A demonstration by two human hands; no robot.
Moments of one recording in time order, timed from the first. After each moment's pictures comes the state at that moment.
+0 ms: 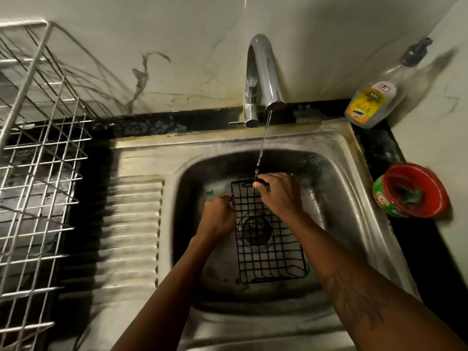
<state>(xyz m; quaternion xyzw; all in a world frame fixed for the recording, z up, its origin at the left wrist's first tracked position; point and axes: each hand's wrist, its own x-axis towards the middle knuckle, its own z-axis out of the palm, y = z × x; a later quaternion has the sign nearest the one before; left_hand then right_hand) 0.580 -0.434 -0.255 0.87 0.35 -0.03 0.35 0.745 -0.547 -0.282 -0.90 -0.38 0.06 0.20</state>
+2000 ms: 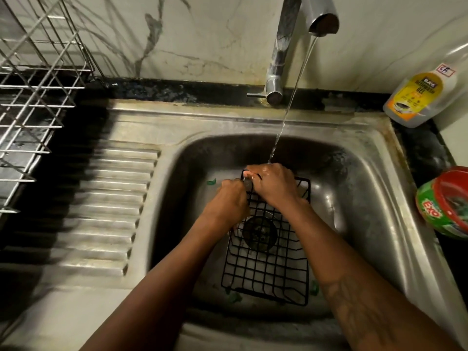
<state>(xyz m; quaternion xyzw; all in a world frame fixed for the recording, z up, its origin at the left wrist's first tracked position) 0.610 -0.436 -0.292 0.93 0.29 -0.04 0.24 0.742 -0.508 -0.293 -0.83 -0.53 0.07 0.17</state>
